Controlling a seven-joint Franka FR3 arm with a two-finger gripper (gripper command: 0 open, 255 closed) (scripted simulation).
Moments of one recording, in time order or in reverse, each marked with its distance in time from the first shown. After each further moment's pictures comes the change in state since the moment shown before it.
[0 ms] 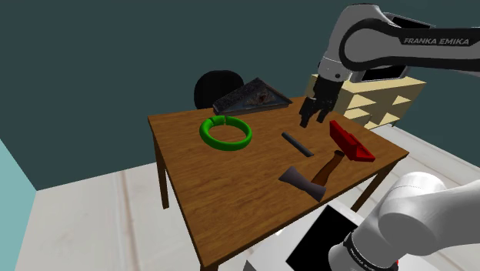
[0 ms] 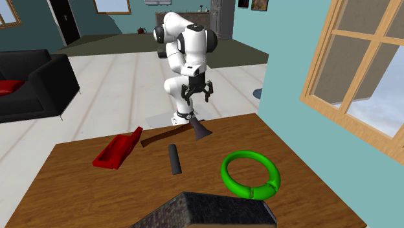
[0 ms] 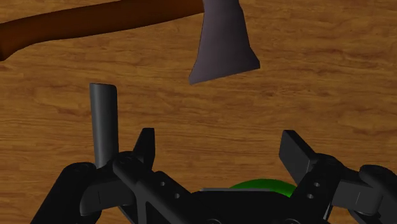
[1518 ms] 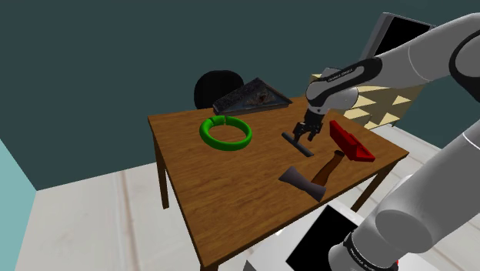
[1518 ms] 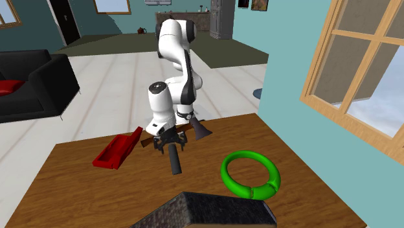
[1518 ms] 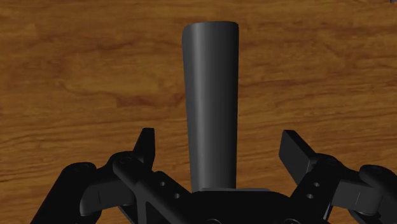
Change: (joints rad) arm -0.064 0.601 -0.334 0.034 0.101 0.542 -0.324
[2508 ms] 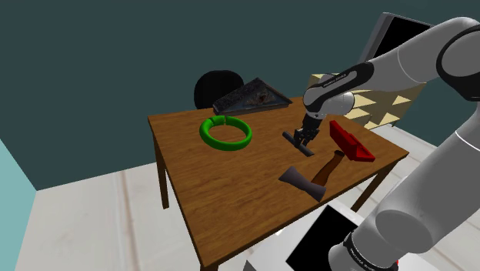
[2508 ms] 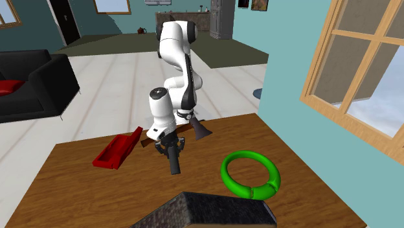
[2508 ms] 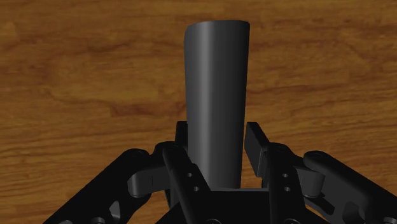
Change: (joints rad) arm 0.004 0.050 -0.006 -0.020 0.034 0.069 -0.027
